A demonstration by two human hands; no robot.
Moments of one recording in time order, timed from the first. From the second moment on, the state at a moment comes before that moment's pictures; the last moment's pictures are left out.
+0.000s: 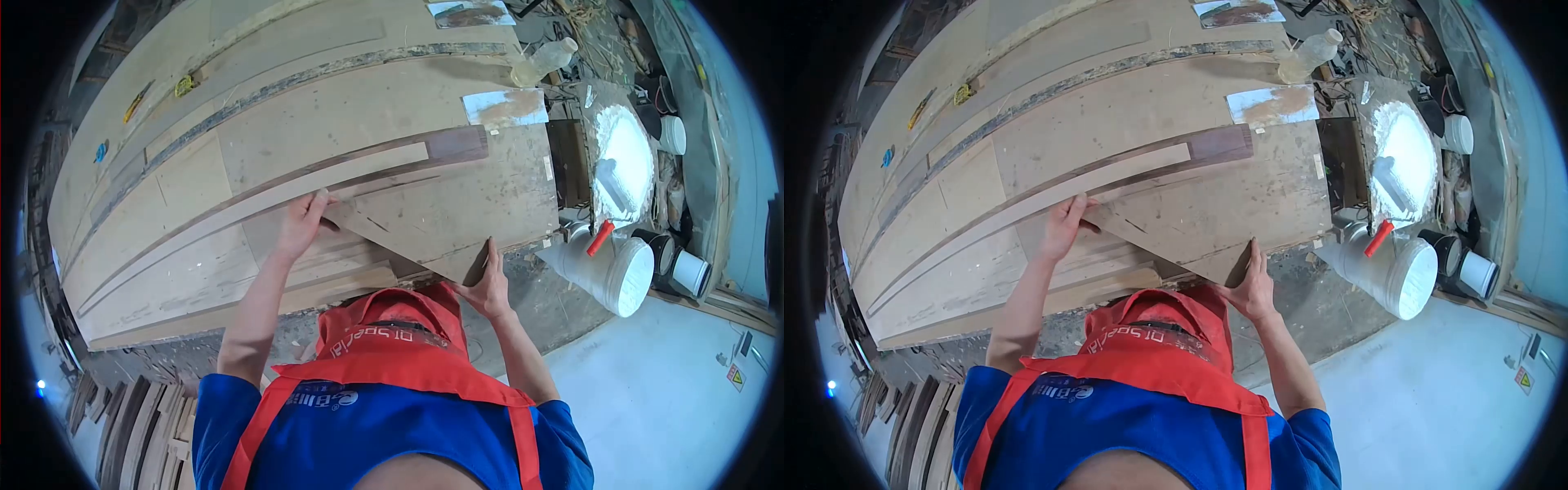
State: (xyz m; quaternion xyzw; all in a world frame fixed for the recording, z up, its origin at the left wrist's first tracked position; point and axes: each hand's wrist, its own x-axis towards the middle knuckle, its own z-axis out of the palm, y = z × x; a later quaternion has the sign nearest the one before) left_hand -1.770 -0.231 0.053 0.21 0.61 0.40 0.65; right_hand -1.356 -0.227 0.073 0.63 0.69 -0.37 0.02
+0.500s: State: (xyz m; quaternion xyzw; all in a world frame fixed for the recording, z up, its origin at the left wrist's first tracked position) left_hand -1.825 -0.193 0.022 0.74 0.65 -0.02 0.15; right_hand -1.346 -0.201 0.044 0.62 0.73 -0.28 0.02
